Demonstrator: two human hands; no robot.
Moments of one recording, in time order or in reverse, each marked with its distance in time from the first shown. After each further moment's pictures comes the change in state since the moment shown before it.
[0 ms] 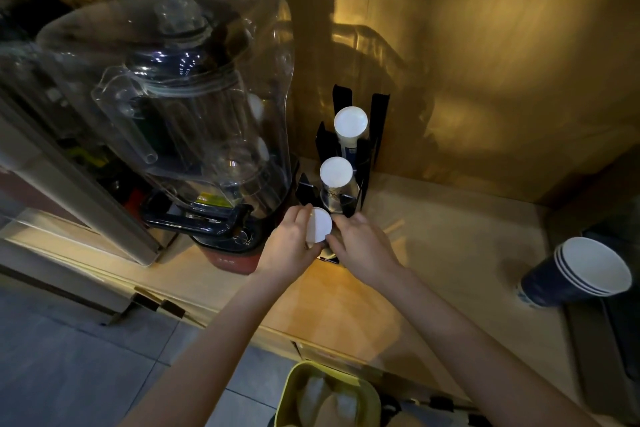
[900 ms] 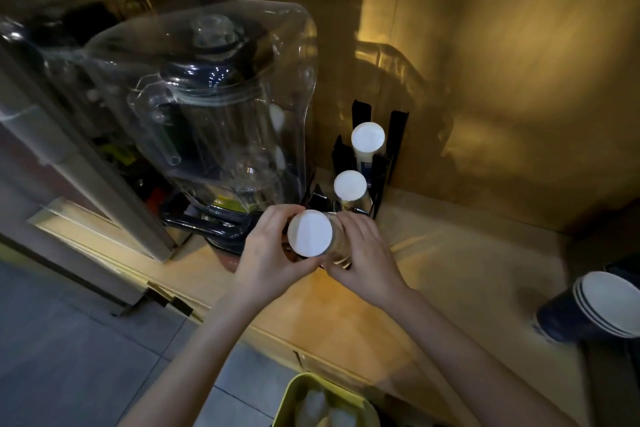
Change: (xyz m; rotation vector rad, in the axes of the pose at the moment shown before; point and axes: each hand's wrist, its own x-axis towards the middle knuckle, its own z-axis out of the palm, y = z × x) left_hand -0.033 0.003 -0.053 -0.235 0.329 0.119; right_hand -0.003 0.001 0.000 0.196 0.131 -0.178
